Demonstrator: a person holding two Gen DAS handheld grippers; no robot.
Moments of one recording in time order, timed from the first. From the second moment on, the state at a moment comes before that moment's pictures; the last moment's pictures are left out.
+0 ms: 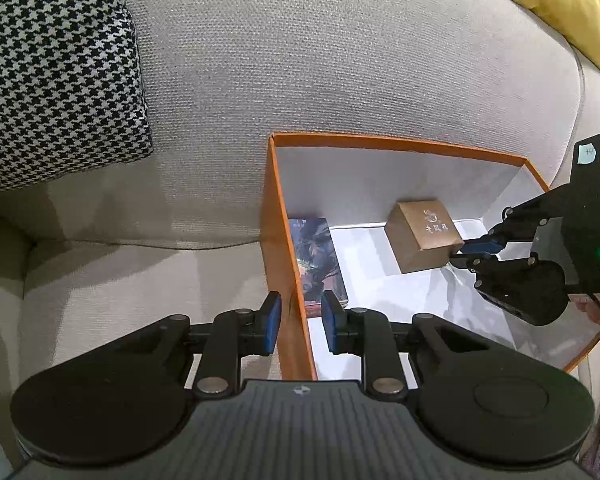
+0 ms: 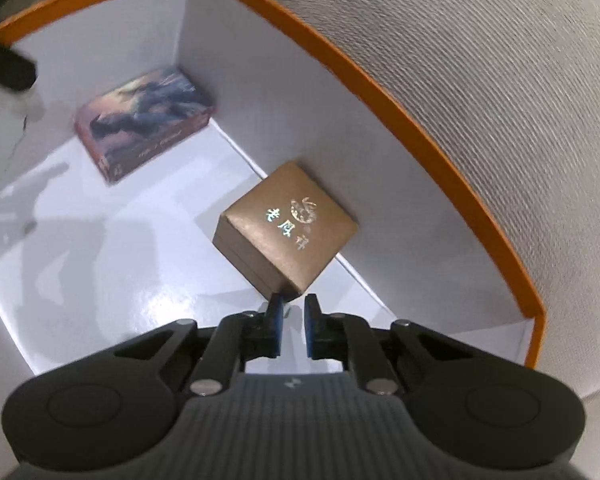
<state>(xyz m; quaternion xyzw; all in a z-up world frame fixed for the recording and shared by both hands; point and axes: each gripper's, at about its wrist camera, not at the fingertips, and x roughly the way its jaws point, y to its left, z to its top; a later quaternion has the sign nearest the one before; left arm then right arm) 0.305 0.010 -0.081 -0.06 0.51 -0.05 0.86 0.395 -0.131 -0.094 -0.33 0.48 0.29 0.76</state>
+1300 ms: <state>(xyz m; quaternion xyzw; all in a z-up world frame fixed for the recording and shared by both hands) 0.086 -0.125 -0.096 0.14 0.39 -0.15 0.90 0.153 -0.243 -0.067 0.07 0.47 0.19 0.86</state>
